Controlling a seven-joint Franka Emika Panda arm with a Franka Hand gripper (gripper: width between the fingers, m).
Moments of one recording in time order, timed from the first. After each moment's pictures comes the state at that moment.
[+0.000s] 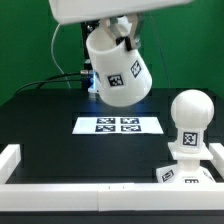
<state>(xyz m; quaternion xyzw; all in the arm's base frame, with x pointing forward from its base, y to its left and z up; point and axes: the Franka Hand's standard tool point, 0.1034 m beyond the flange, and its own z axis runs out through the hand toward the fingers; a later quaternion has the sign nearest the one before) 0.631 -0.021 0.209 -0.96 0.28 -0.01 0.08</state>
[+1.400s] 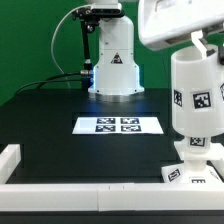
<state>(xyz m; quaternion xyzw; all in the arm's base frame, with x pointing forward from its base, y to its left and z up) 0.659 0.087 0.184 -0.93 0.29 -0.23 0.08</state>
